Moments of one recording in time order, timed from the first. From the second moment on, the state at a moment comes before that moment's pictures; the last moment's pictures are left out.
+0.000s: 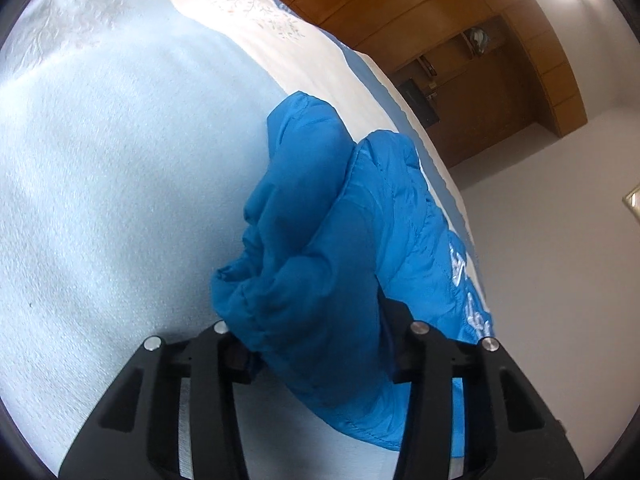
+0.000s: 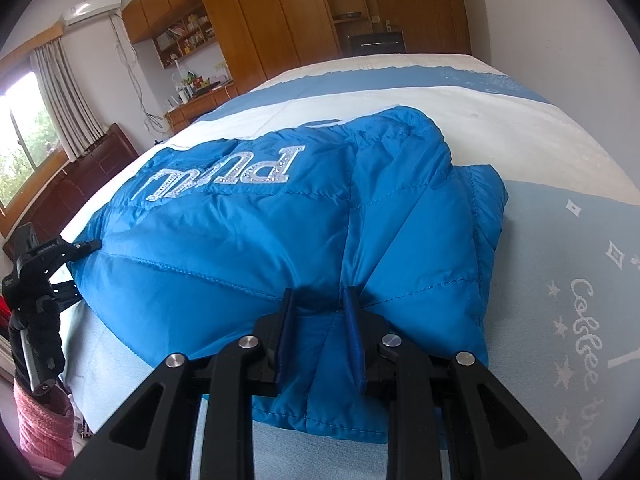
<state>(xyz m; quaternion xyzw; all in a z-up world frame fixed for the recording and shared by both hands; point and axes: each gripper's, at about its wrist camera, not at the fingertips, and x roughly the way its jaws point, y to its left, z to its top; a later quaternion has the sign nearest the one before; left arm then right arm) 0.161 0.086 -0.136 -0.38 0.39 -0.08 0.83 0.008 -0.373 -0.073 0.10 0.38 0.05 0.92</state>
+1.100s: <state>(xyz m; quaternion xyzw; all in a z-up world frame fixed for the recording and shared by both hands) 0.110 -0.174 0.018 -0.05 0.29 -0.25 0.92 -0.035 -0.455 0.029 0.13 0.37 0.07 0.92</state>
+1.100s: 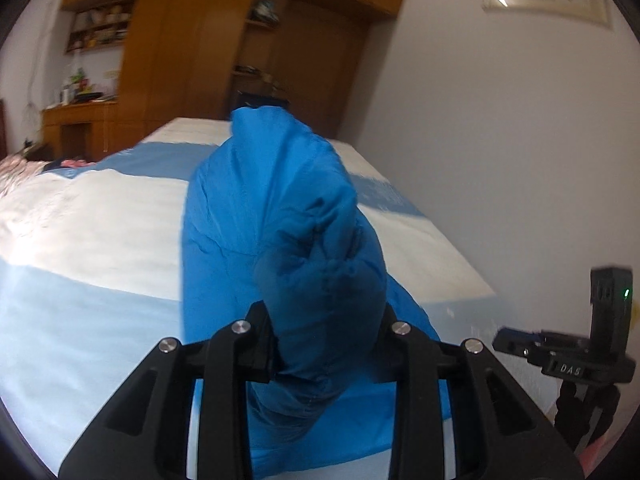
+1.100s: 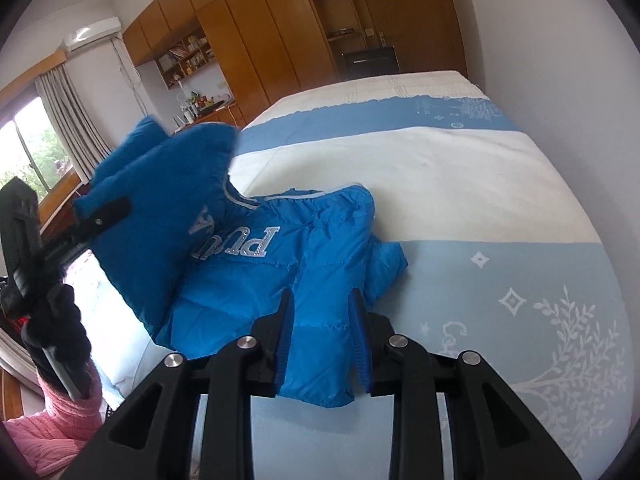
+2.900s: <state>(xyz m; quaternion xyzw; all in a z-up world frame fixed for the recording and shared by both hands) 0.185 -0.139 -0.029 -0.05 0.42 -0.22 0.88 0.122 -0.417 -0.011 0.25 0.53 0.17 0.80</state>
